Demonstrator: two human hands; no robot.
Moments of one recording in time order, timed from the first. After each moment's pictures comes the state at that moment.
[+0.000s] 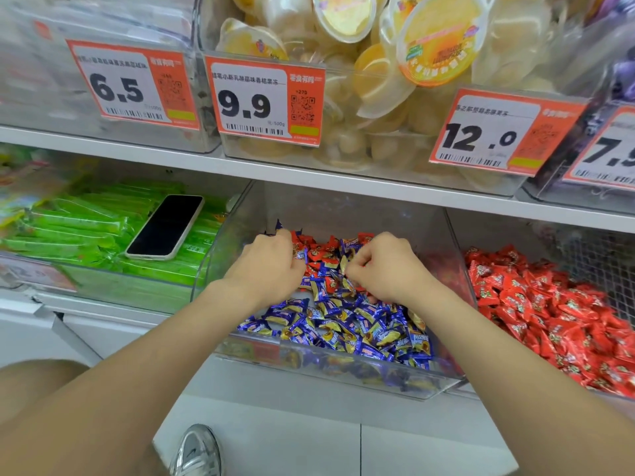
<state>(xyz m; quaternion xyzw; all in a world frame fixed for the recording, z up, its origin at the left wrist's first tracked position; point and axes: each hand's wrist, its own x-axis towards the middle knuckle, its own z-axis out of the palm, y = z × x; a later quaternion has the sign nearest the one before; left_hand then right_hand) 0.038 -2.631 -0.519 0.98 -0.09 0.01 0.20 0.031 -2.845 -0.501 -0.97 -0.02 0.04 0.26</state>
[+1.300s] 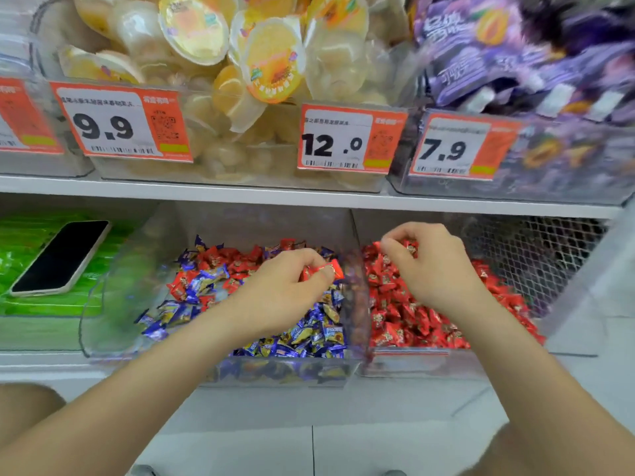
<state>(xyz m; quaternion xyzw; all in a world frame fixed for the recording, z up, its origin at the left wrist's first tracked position) -0.025 -2.749 -0.471 0.86 -0.21 -0.11 0.45 -0.053 -2.980 -0.449 -0.94 0.06 -0.16 0.28</state>
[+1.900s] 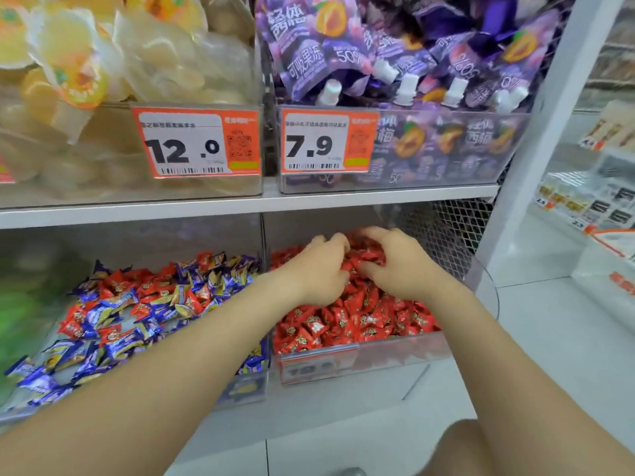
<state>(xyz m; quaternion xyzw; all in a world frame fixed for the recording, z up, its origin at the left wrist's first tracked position) 0.000 -2.928 -0.471 0.90 -0.38 -0.11 0.21 -0.058 -3.103 -0.479 -0.97 0.09 -0.07 0.20</state>
